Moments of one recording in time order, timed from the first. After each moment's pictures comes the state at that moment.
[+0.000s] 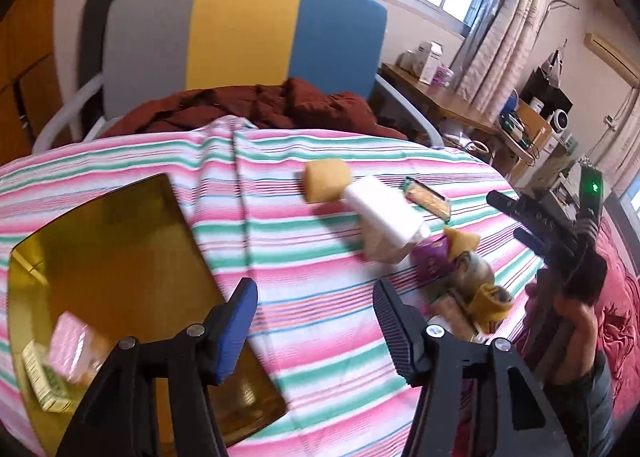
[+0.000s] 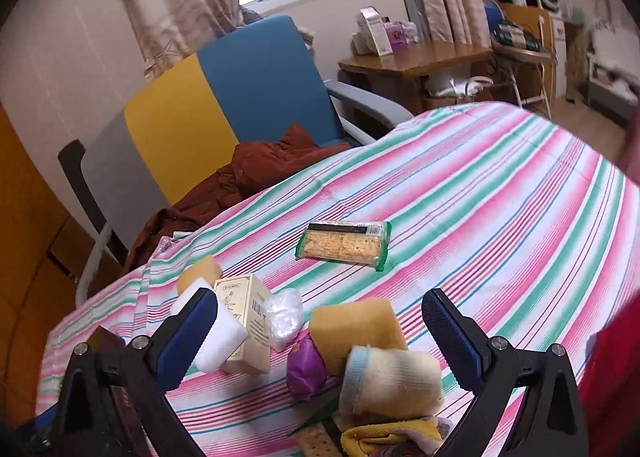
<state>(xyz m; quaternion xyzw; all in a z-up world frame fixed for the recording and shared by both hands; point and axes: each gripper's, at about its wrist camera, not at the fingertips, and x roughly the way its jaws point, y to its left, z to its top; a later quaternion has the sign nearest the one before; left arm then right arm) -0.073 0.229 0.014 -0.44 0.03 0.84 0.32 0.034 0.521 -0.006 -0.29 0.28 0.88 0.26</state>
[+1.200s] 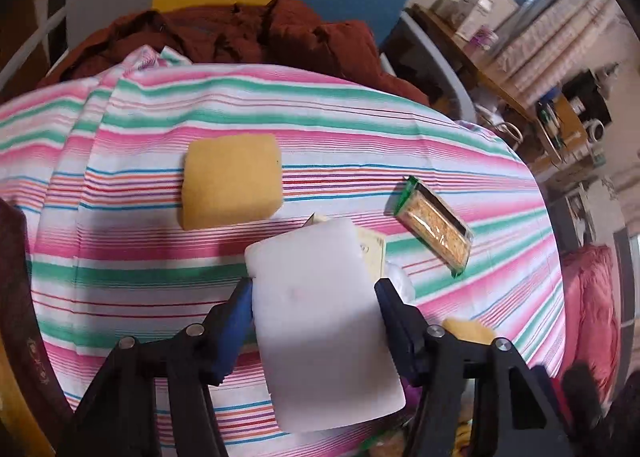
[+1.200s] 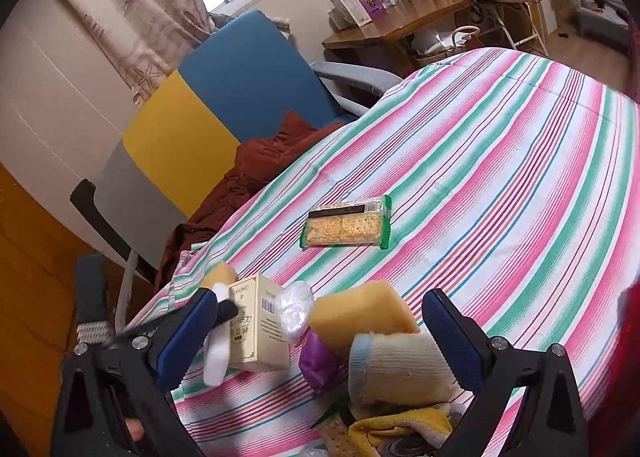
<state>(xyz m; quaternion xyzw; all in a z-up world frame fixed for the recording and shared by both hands) -0.158 0.402 -0.061 -0.57 0.01 0.77 0.28 0.047 0.547 -0.021 -0.28 0.38 0.85 0.23</state>
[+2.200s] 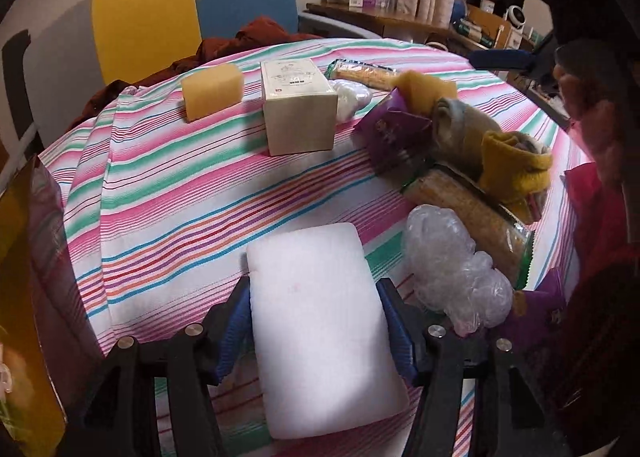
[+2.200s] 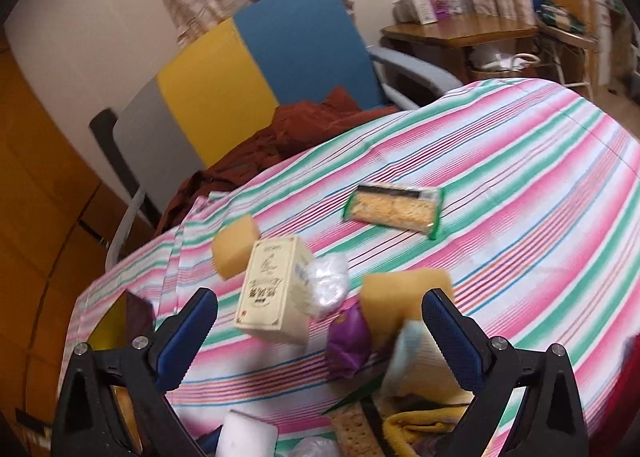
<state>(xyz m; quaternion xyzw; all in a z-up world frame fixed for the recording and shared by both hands) -0.006 0.316 -0.109 -0.43 0.18 0.80 0.38 0.010 0.505 -0.024 -0.34 0.29 0.88 0.17</state>
